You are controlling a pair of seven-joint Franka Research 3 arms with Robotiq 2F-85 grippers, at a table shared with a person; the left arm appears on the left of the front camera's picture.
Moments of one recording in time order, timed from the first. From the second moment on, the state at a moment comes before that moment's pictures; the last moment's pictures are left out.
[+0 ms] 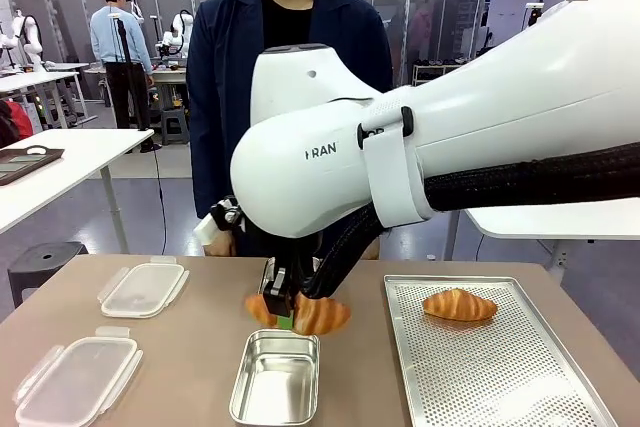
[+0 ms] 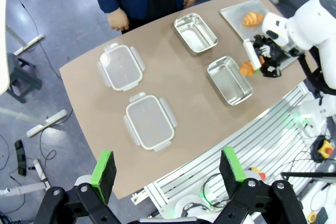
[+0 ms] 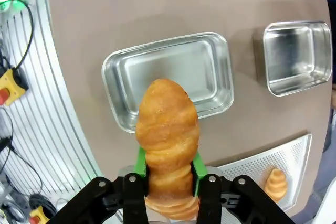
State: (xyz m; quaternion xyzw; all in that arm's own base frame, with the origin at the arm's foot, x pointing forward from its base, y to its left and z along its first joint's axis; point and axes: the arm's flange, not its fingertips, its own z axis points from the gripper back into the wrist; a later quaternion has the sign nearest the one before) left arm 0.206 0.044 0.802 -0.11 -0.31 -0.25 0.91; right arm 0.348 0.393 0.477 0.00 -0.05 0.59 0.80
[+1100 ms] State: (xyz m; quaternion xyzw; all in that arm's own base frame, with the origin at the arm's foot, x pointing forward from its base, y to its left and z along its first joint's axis) left arm 0.206 0.044 0.802 -0.11 -0.31 -0.25 0.91; right arm 0.355 0.397 0.427 0.09 -0.06 0.05 0.99
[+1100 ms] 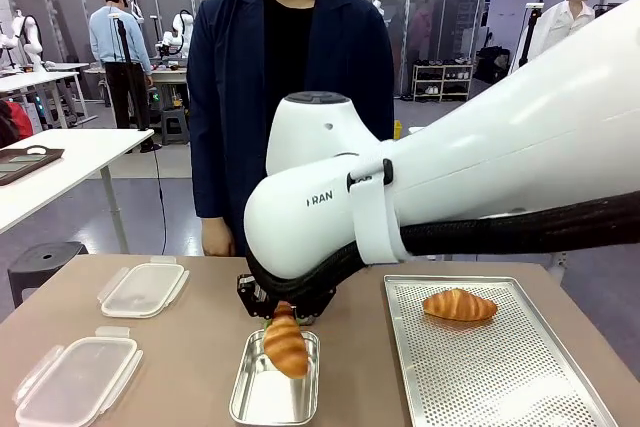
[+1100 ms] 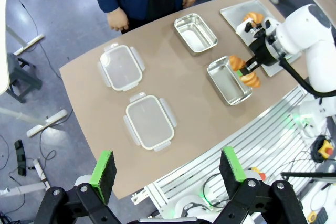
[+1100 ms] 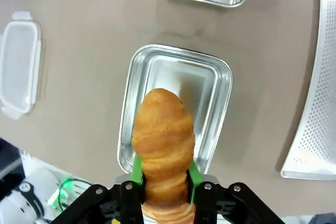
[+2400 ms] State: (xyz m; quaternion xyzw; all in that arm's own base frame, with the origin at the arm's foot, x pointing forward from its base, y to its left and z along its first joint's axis) left arm 0.206 0.044 0.802 -0.11 -0.31 -0.25 0.91; right arm 0.369 0.405 0.344 0.10 -0.05 0.00 0.99
